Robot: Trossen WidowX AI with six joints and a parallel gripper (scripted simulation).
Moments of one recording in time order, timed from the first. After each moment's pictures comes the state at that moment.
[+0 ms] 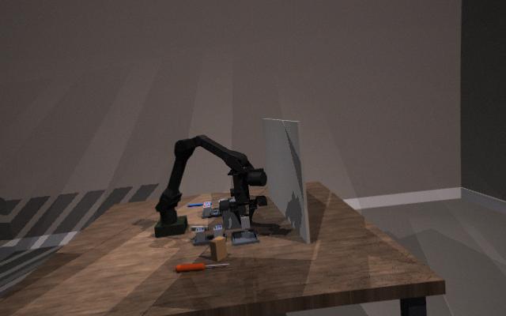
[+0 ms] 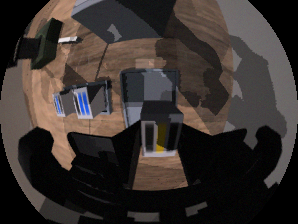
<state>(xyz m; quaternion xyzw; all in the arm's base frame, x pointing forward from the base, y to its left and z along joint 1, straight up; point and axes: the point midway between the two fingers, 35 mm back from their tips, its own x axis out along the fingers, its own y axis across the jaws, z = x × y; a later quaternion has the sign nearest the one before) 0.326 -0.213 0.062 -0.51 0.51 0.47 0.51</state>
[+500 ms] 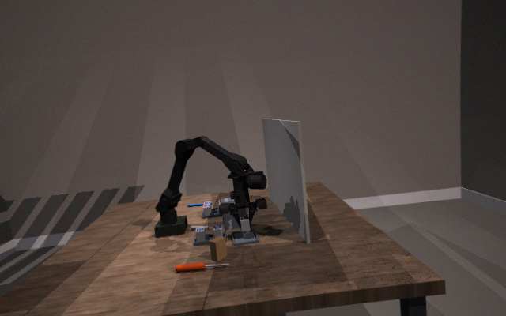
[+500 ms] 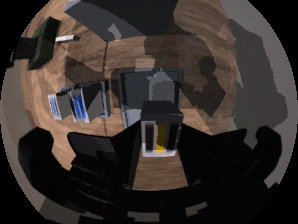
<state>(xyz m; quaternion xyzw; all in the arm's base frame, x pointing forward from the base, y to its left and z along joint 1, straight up) 0.325 -0.213 0.050 -0.51 0.51 0.47 0.51</state>
